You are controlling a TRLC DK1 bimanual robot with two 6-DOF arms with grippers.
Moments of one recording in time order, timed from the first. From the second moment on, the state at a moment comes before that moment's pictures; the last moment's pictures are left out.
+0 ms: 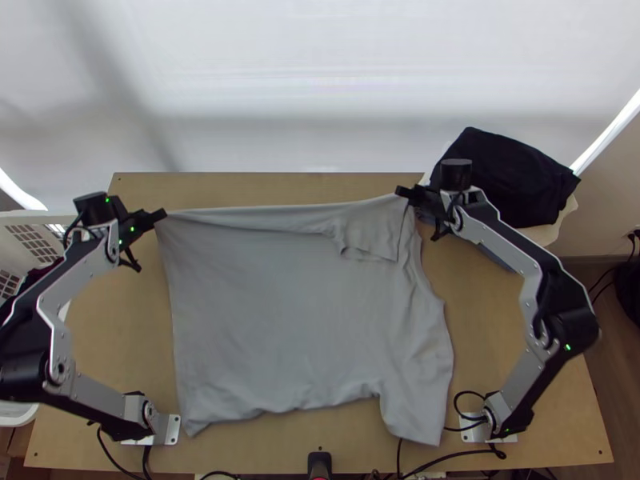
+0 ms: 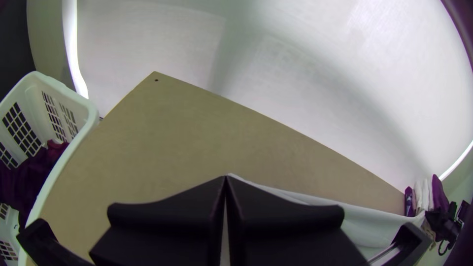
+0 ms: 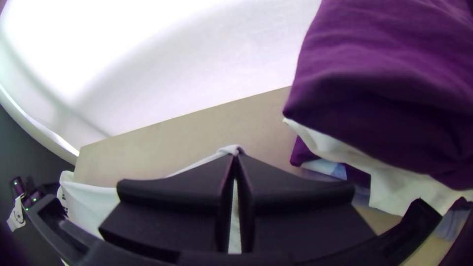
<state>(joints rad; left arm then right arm) 0.24 1.67 1.08 0.01 0.11 -0.26 0.21 1.92 1.42 -0.11 -0.10 0.44</state>
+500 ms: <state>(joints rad) 0.22 1.81 1.33 -0.32 0.10 -0.27 0.21 2.07 1.80 -0.51 -0.10 0.45</state>
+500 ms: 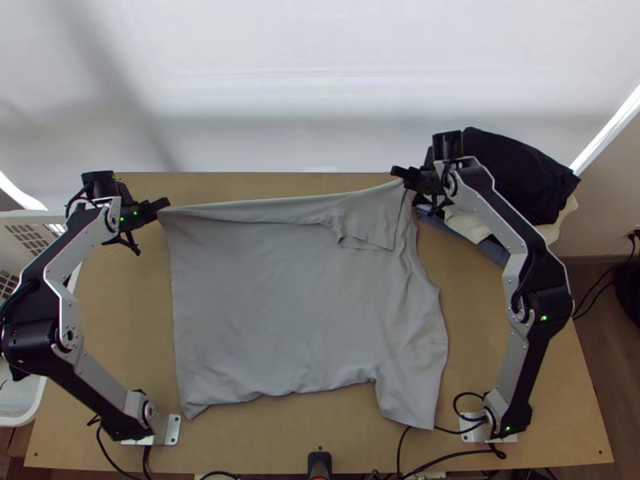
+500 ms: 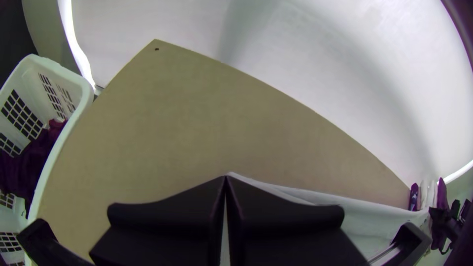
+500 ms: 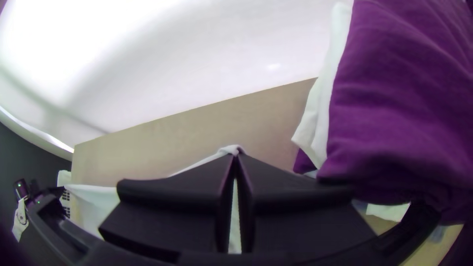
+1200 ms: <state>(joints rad) 0.22 1.55 1.02 -0.40 0.12 -0.26 0.21 1.94 1.55 -0.61 -0.09 0.44</state>
